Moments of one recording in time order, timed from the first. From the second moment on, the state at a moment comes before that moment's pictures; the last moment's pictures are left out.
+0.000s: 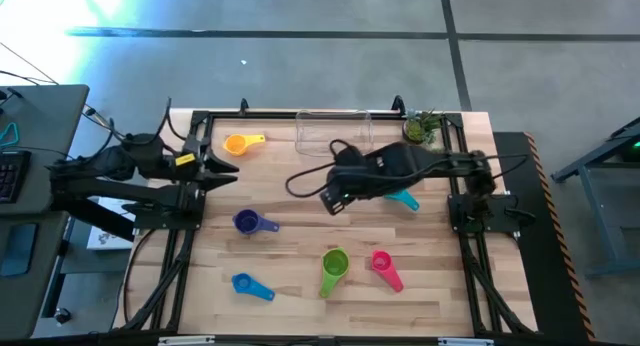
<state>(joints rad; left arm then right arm) -0.01 0.48 0.81 -0.52 -0.01 -0.32 0.18 1.96 2.36 -1.57 0.33 1.07</state>
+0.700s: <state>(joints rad) -0.02 0.66 0.94 -0.99 0.08 -0.41 0.16 1.87 2.36 -1.57 0.39 1.00</state>
